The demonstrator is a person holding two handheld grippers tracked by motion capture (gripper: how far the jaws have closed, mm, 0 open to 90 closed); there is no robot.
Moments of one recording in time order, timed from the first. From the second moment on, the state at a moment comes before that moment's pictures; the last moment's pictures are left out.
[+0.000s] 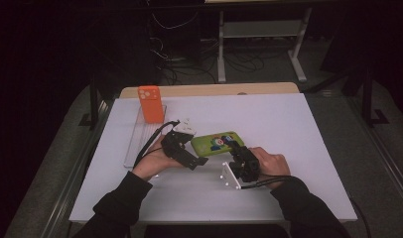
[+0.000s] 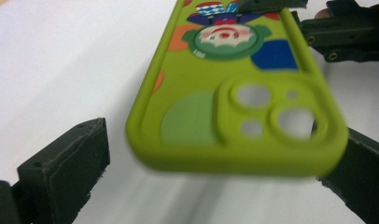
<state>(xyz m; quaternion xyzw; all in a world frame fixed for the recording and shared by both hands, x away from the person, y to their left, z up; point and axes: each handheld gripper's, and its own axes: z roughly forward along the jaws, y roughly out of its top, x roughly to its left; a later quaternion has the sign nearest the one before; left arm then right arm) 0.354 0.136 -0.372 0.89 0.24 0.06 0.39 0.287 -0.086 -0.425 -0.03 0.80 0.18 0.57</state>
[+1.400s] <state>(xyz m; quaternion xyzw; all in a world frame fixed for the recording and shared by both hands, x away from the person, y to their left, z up) 0.377 0.122 -0.353 0.81 0.31 0.07 0.50 0.326 -0.121 -0.402 0.38 0.77 0.50 0.11</state>
